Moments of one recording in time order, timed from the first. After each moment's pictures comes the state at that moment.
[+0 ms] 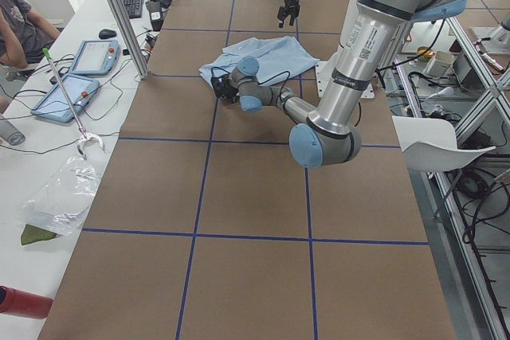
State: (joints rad) left arm -0.69 -2.18 -1.24 -2.49 -1.71 -1.71; right arm 0.34 -1.60 2.23 -1.14 1.69 2.09
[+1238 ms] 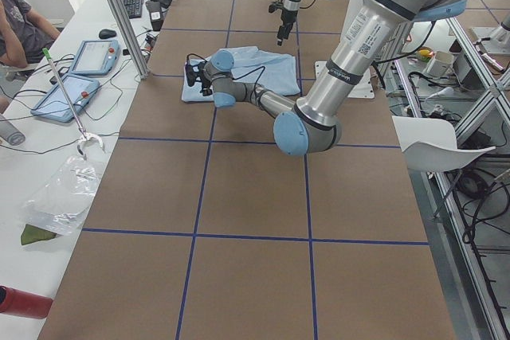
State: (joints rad) left arm -0.77 -2.19 -1.26 -2.61 -1.84 -1.62; right arm 0.28 -1.30 2.08 -1.45 1.63 1.70
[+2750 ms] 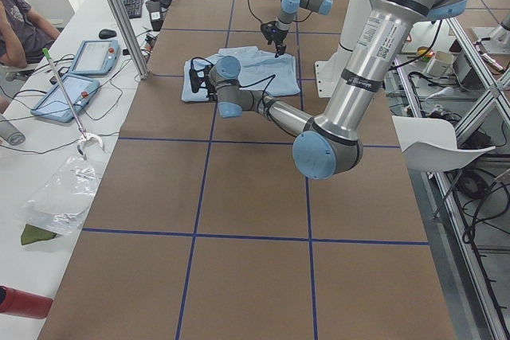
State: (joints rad) left arm -0.84 -2.01 -1.46 -2.61 -1.95 -1.61; right arm 0.31 -1.17 1.89 -1.64 1.51 0.86
